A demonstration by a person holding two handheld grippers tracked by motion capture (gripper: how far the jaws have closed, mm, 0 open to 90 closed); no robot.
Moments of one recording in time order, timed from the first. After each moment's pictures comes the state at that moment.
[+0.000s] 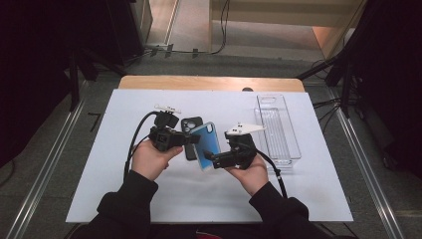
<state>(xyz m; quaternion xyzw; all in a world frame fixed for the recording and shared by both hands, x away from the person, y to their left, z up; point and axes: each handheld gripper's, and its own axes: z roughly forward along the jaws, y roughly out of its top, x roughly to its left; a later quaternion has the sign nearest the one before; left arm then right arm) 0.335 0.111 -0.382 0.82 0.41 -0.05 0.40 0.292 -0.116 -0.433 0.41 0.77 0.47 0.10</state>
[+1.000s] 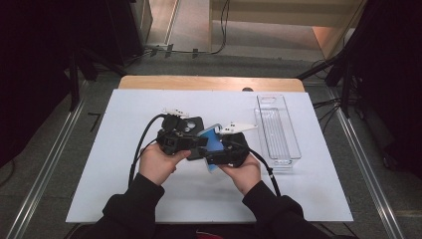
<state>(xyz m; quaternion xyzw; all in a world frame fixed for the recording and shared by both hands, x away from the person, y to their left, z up) 0.324 0.095 -0.382 0.82 0.40 -0.05 0.41 0.299 -0.101 -0.439 0.41 0.78 0.47 0.09</state>
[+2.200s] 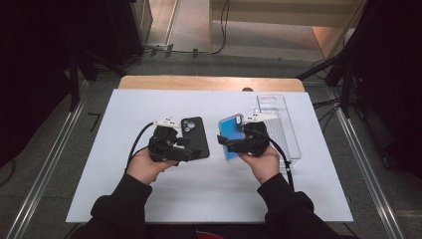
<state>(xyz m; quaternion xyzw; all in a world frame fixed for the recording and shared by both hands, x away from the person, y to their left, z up) 0.325 0.125 -0.417 0.85 0.34 -0.03 0.41 0.317 -0.155 -0.428 0.45 0.76 0.46 0.11</state>
